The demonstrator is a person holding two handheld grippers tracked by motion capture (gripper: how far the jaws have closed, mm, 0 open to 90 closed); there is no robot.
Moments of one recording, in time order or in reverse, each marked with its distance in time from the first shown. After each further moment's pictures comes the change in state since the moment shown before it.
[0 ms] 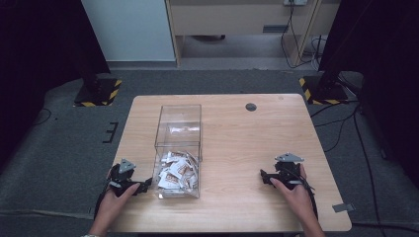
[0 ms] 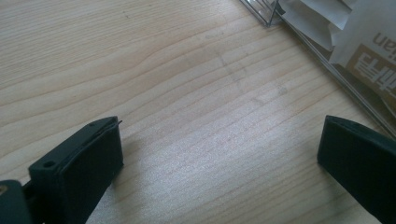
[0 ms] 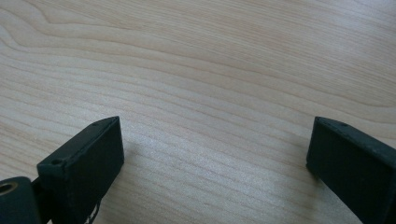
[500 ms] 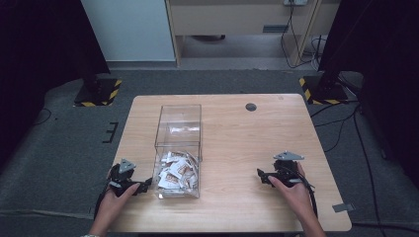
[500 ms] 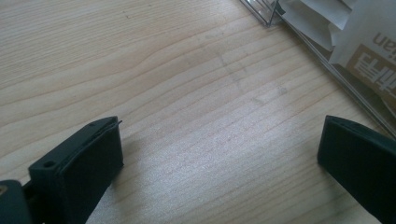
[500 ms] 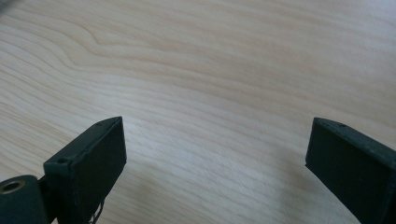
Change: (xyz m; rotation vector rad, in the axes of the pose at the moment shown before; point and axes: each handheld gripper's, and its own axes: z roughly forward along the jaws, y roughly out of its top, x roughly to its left) left arm 0.000 0.000 0.000 0.000 0.000 0.000; right arm 0.007 0.013 -0.009 -0.038 0.097 -0.004
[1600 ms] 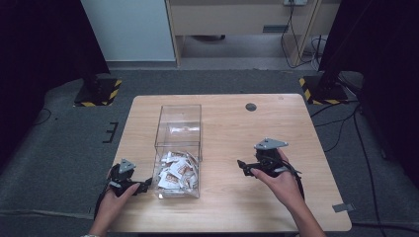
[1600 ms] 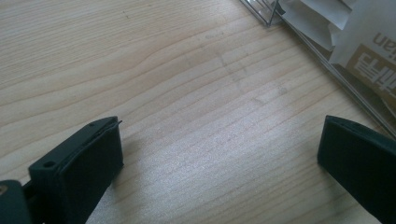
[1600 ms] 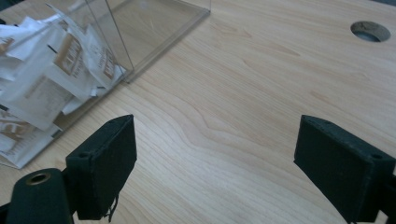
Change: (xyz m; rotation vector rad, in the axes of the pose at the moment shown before) left arm 0.000 0.000 0.000 0.000 0.000 0.000; right arm 0.062 0.070 -0.027 -0.057 0.143 -0.134
